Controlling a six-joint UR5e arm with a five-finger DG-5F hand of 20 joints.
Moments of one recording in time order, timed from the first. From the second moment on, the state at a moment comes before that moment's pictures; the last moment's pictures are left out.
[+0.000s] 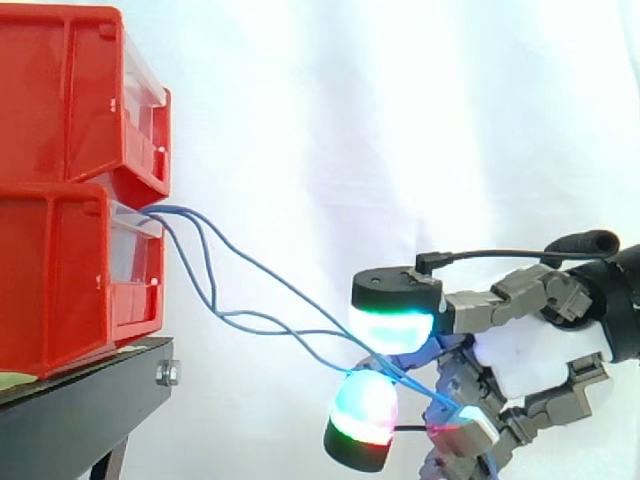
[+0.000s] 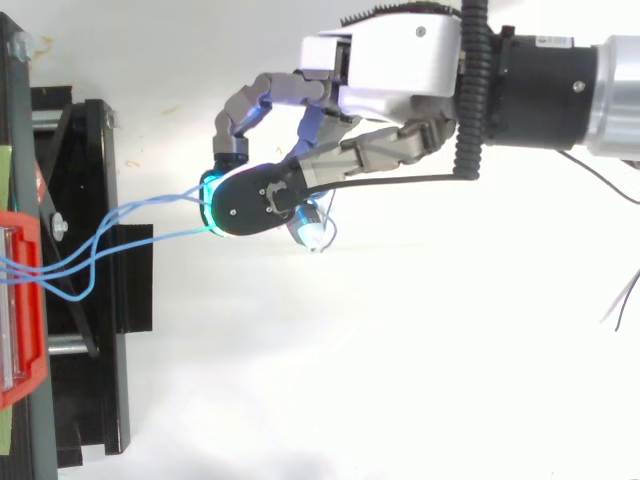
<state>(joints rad) 0.05 -2.36 -1.02 -3.24 -1.42 -0.09</state>
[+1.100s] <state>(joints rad) 0.04 -2.36 -0.88 -3.38 -1.43 -0.12</state>
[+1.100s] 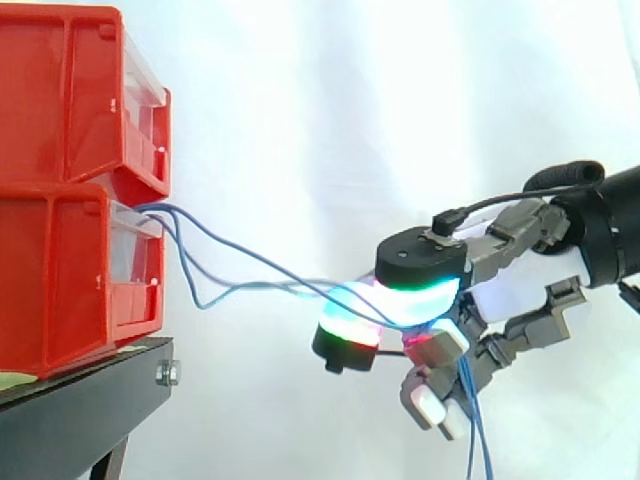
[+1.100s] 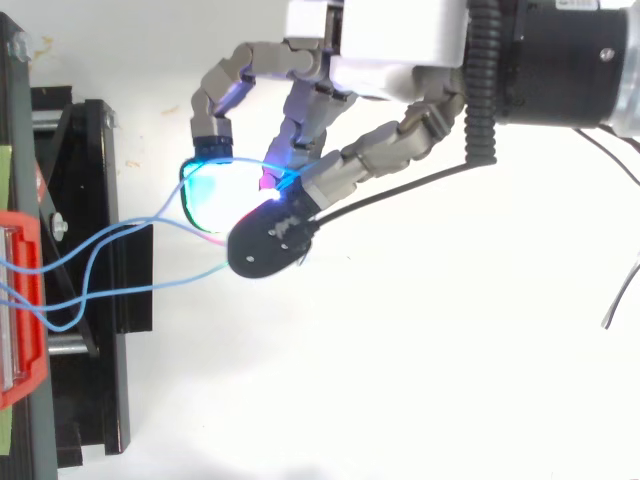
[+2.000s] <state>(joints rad) 0.03 -2.36 -0.78 -3.55 -1.43 -0.15</state>
